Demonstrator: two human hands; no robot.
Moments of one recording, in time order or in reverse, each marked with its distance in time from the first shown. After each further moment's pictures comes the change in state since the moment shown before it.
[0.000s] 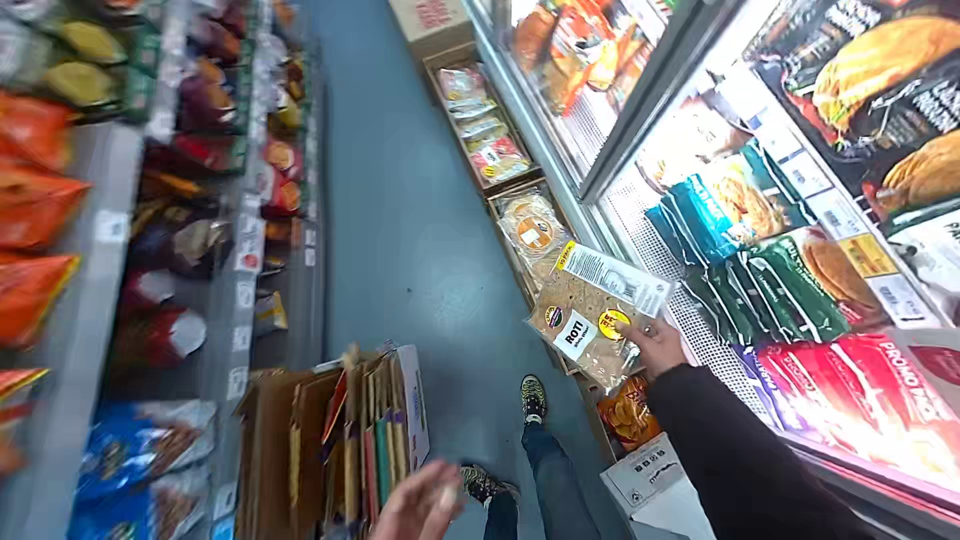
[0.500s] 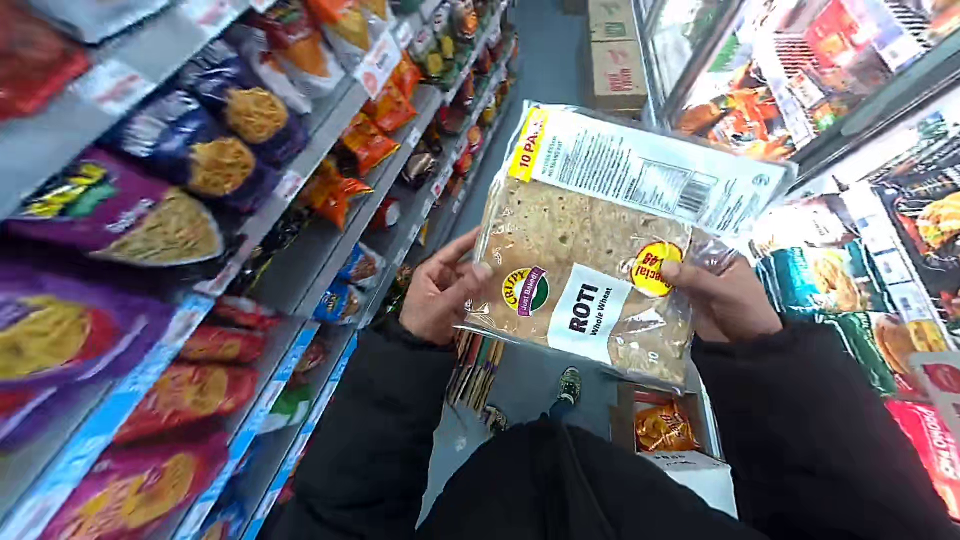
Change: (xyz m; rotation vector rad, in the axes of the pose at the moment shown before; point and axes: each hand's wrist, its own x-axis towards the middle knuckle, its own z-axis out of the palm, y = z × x) left_hand -0.144 0.156 -0.168 -0.242 -0.162 0.596; right_hand -0.353 -0.255 0.048 0.415 -0.849 -0.487
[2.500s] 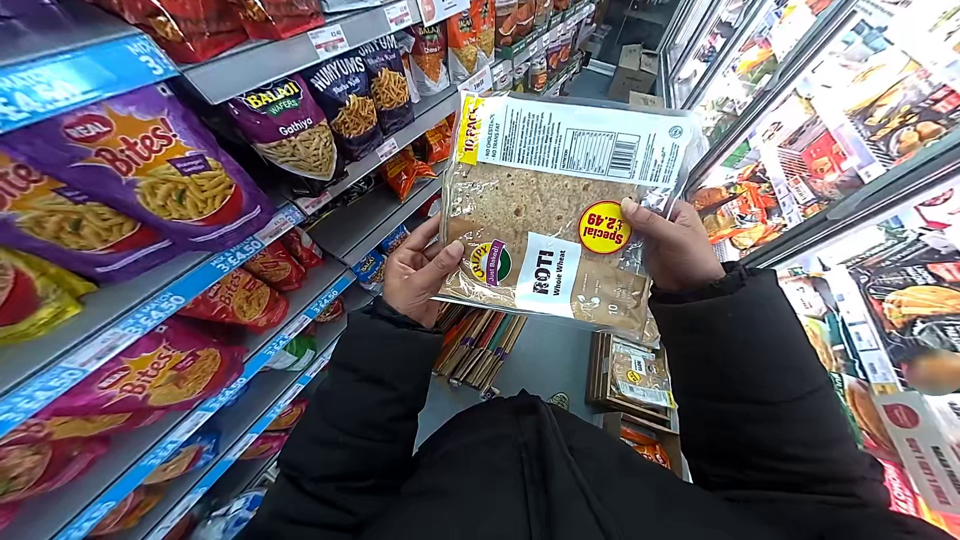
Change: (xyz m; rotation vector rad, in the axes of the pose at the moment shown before) left_hand -0.154 0.048 -0.050 -0.095 0.360 0.299; right_hand -0.040 -0.029 0.141 -0.086 -0.375 -0.177
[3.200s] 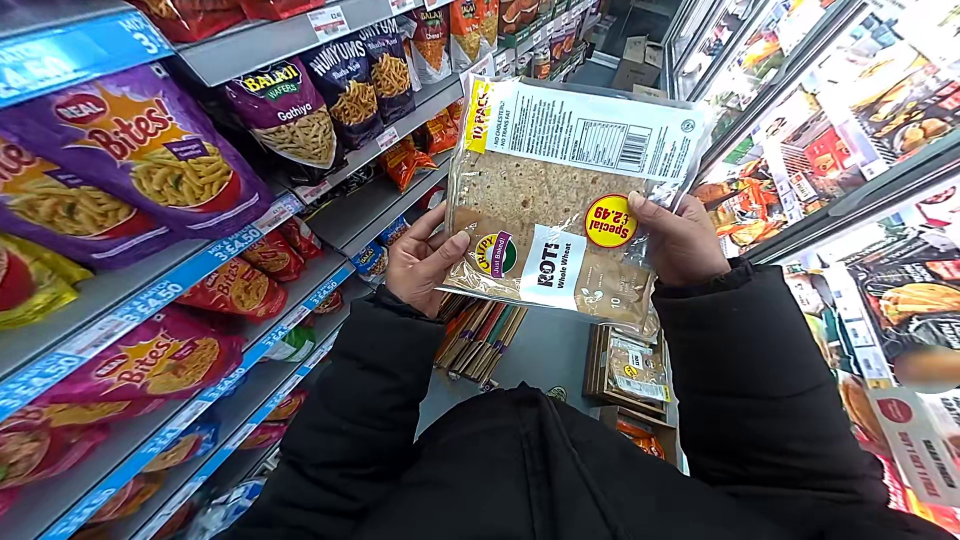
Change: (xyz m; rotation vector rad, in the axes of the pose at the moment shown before) left_hand 0.001 -0.003 -0.001 -0.011 -0.015 -0.002; right_hand -0.004 0.002 -0.001 -0.019 0.018 0.004
